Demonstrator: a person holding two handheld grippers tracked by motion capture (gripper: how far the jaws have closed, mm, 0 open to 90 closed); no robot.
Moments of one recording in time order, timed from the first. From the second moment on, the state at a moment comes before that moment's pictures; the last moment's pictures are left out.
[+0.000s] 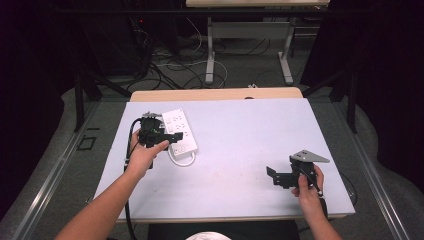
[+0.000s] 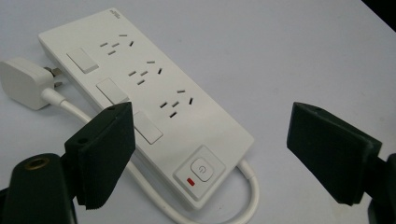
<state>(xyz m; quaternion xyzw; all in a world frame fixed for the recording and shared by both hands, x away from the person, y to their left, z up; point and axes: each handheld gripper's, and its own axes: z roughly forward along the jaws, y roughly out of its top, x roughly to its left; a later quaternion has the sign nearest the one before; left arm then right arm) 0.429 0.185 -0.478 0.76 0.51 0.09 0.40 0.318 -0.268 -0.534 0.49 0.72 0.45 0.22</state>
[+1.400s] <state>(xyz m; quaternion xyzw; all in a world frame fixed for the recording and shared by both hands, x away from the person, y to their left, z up) 0.355 0.250 -0.471 0.71 0.51 0.12 0.47 0.318 -0.269 -0.534 0.49 0.72 0.44 0.22</state>
